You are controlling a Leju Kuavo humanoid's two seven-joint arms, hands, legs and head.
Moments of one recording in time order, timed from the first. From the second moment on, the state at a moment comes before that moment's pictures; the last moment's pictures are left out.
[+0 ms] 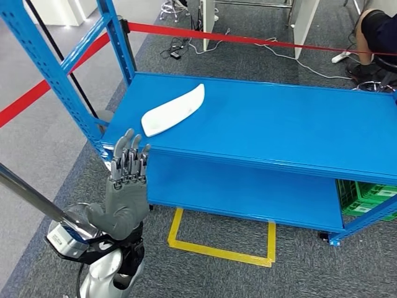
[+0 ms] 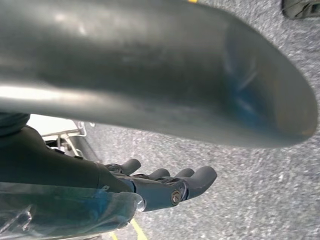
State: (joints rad) left arm 0.02 -0.25 -0.43 -1.69 0.19 -0.18 -0.68; right arm -0.09 0.21 -0.95 -0.21 1.35 -0.20 0.31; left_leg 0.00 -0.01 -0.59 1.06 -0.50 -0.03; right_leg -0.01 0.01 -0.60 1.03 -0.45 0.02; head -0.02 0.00
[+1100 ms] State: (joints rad) left arm 0.02 -0.25 -0.43 -1.71 0.20 -0.19 -0.68; right arm -0.09 0.21 -0.95 -0.21 1.36 -0.20 0.31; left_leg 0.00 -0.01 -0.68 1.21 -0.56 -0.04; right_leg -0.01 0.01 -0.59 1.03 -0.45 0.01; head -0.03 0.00
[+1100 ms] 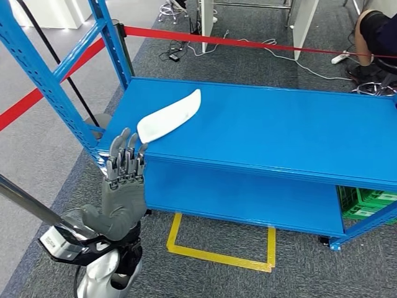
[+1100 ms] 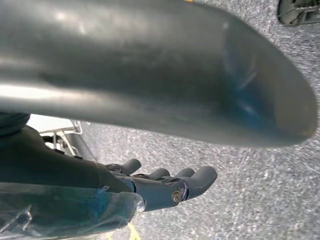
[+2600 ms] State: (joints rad) left arm 0.03 -0.26 -0.41 -1.72 0.22 -0.15 -0.68; right arm -0.09 0.21 -0.95 -0.21 1.36 -0.20 0.32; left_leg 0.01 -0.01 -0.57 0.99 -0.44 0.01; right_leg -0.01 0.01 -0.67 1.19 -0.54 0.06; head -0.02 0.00
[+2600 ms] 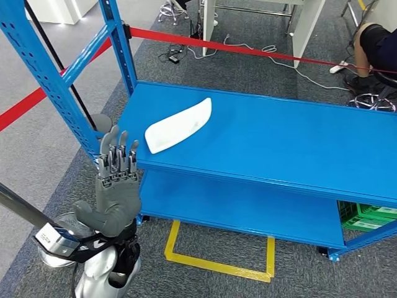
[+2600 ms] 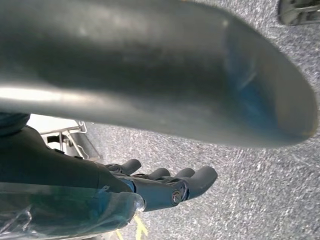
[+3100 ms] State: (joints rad) left arm 0.03 -0.25 -0.40 -1.72 0.24 -0.18 -0.68; right arm -0.09 0.21 -0.95 -0.21 1.36 -0.20 0.32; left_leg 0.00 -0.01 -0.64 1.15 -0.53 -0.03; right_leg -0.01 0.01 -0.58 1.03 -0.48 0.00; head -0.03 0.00
